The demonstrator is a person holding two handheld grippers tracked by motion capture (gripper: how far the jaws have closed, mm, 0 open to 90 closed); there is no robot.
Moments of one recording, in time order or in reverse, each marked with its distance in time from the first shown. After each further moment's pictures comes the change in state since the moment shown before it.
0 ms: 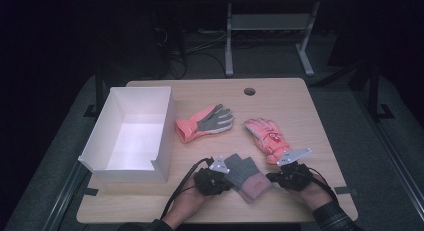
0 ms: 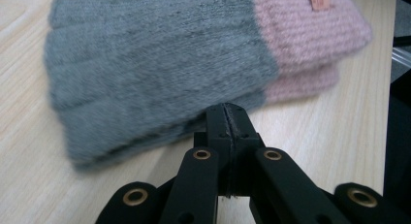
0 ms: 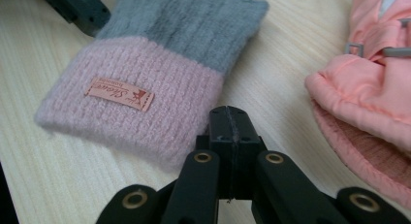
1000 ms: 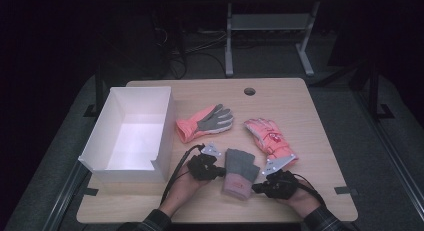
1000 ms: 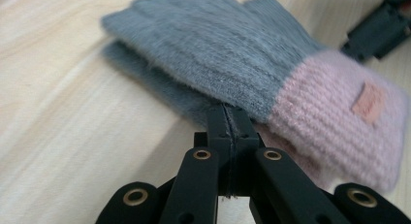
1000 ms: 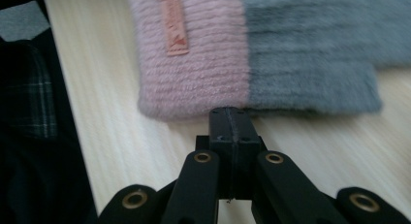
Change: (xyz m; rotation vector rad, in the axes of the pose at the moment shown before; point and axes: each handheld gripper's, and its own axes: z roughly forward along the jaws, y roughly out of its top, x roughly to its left) left arm 0.039 0.007 -0.015 -0.042 0.025 -0.091; right arm 0.036 0.012 0.019 0.017 0.153 -0.073
